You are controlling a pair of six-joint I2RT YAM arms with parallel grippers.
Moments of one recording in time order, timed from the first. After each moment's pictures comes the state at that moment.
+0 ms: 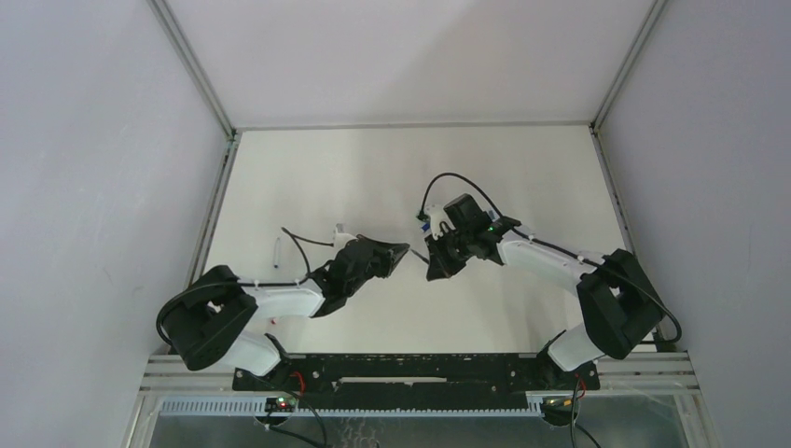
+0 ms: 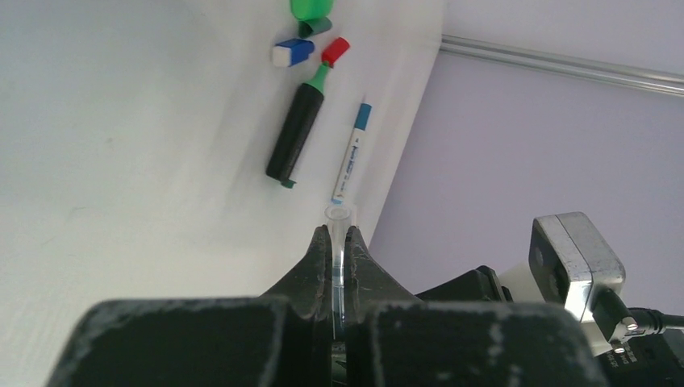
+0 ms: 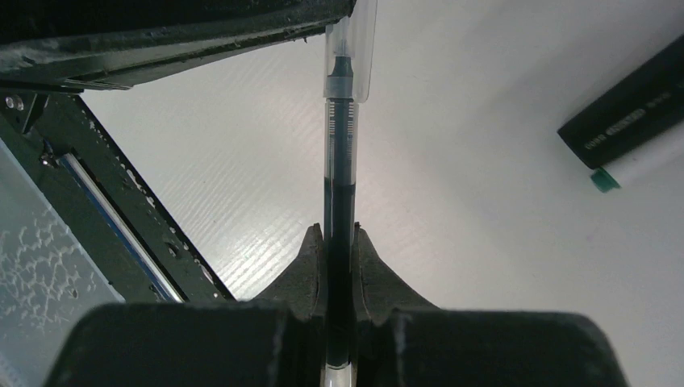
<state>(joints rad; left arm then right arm) -0.84 1.43 0.46 0.52 -0.26 -1.68 0.66 1.51 0.92 -0.40 -0.43 0.09</state>
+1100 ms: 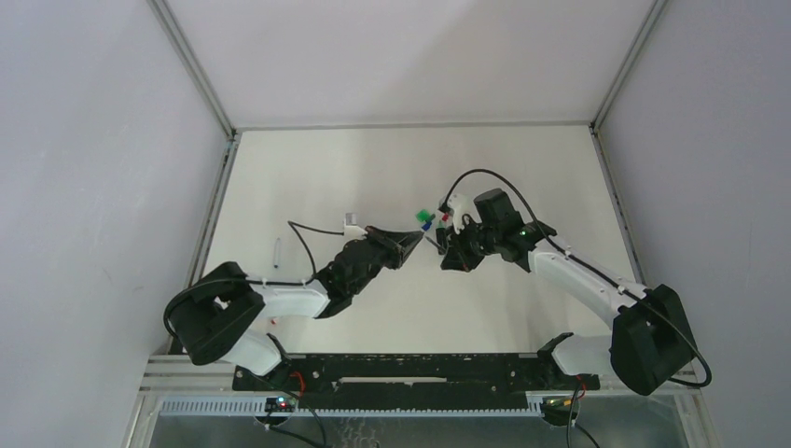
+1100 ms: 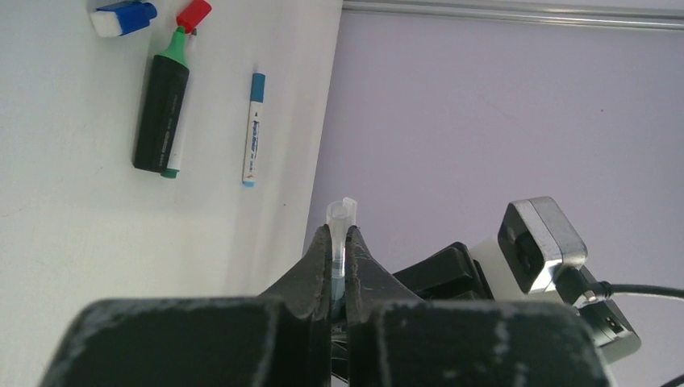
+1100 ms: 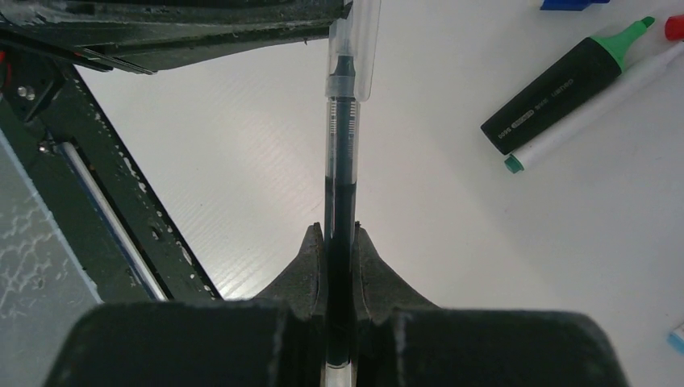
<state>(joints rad) -0.88 1.47 0.47 0.80 -0.25 -1.62 0.56 1.28 0.85 -0.41 -0.47 -0.06</state>
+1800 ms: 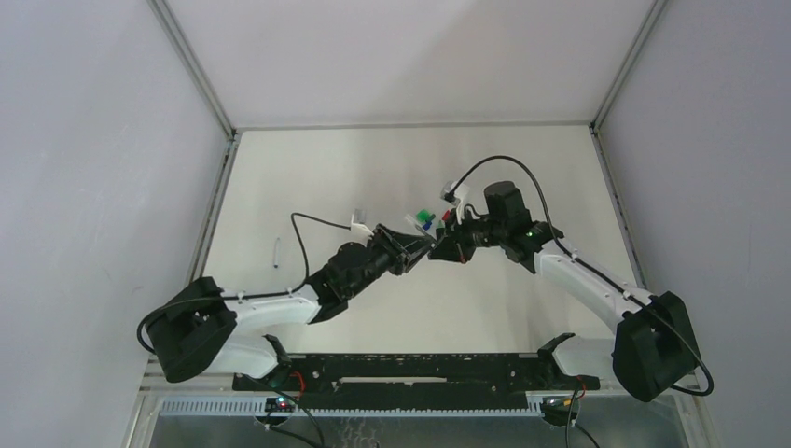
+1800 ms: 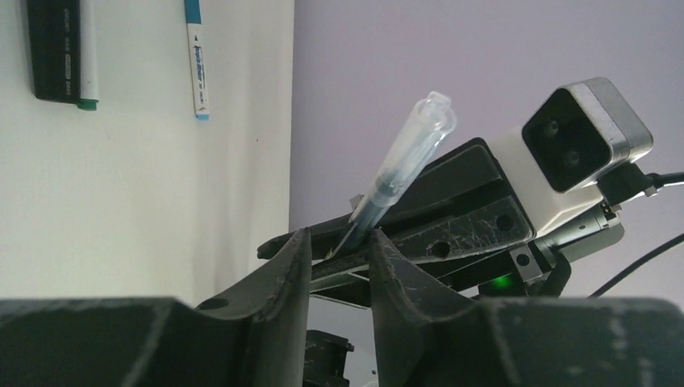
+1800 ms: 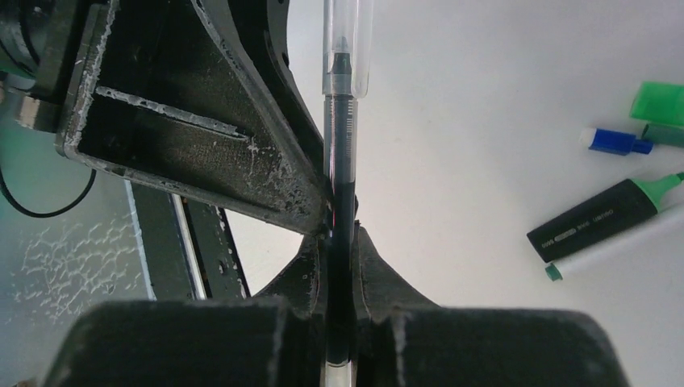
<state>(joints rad) -0.94 1.34 0.49 0.73 -0.14 -1.52 0.50 1.25 0.83 -0.20 -0.73 0.00</state>
